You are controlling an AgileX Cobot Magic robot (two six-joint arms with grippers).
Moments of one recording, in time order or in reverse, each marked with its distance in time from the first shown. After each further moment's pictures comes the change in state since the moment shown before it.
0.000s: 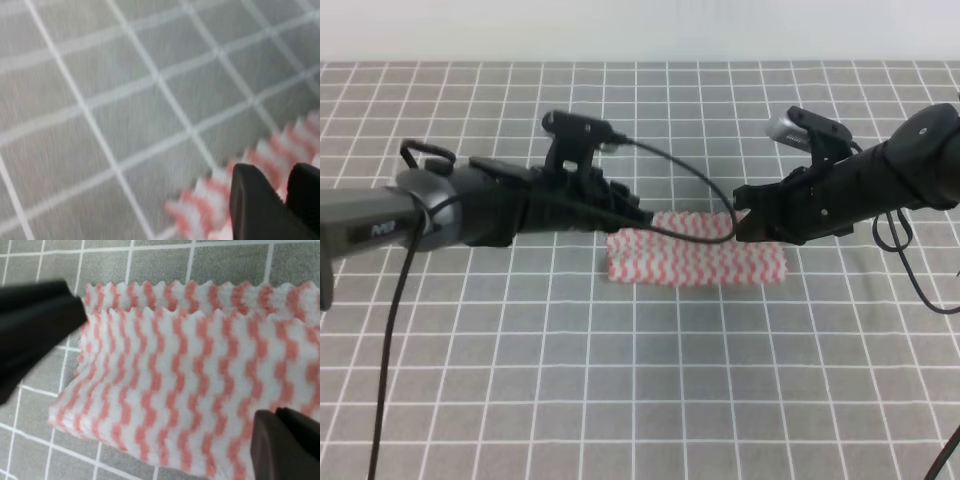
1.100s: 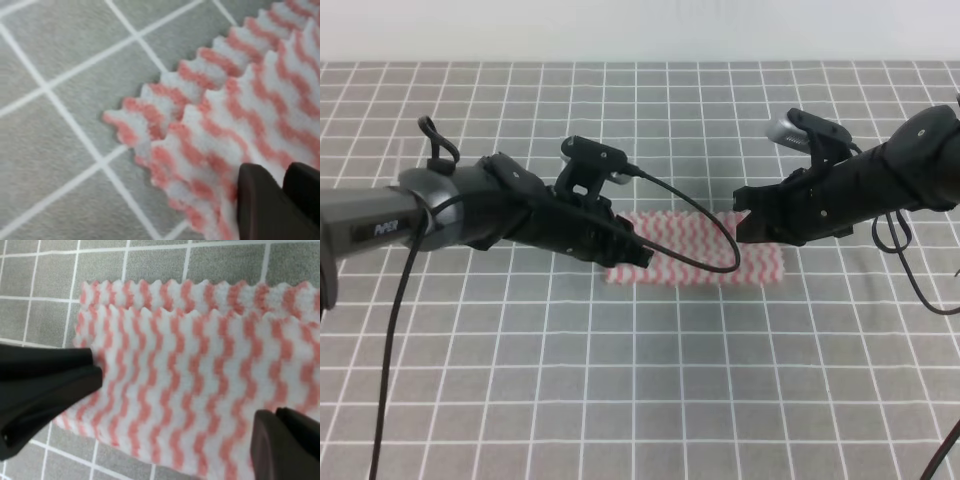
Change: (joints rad) left arm 0.001 0.004 -0.017 0.477 0.120 -0.382; right arm 0.000 0.000 0.000 0.002 -0.006 0.000
